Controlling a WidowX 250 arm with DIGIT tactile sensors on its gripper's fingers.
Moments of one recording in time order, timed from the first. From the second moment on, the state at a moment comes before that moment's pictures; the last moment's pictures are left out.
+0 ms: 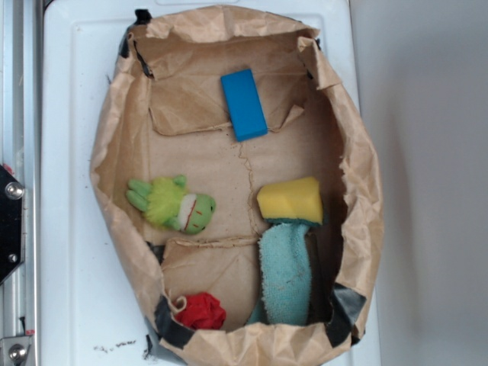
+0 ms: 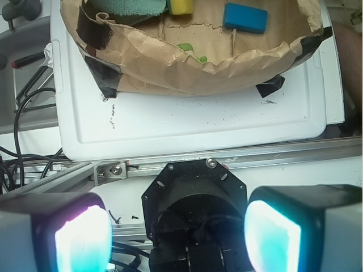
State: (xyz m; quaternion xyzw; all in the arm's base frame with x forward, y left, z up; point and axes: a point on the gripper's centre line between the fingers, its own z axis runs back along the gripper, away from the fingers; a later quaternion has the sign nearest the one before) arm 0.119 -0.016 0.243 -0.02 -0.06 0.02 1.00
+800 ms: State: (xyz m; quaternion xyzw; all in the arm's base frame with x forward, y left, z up) arm 0.187 -0.011 0.208 0.02 -0.05 0.08 1.00
